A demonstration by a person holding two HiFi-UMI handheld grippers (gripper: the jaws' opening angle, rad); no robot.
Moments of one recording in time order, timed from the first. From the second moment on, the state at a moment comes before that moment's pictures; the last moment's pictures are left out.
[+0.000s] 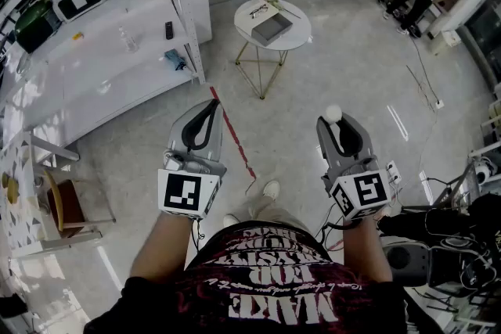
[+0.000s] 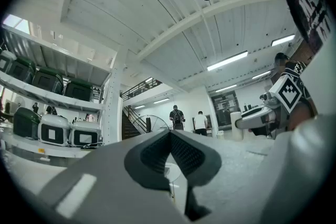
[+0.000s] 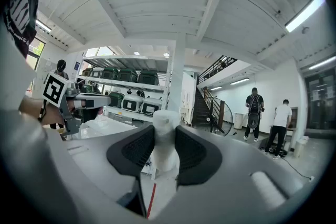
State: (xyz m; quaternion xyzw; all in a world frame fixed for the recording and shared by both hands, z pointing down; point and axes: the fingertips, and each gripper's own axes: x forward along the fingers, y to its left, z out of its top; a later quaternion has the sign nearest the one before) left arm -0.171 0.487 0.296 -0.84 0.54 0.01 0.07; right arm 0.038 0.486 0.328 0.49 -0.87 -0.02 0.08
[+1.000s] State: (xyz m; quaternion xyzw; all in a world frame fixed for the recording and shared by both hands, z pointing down) left arm -0.090 0.334 0.321 -0.83 0.56 -0.01 0.04; right arm 0.129 0.335 0.355 0.48 -0.87 0.04 0.04
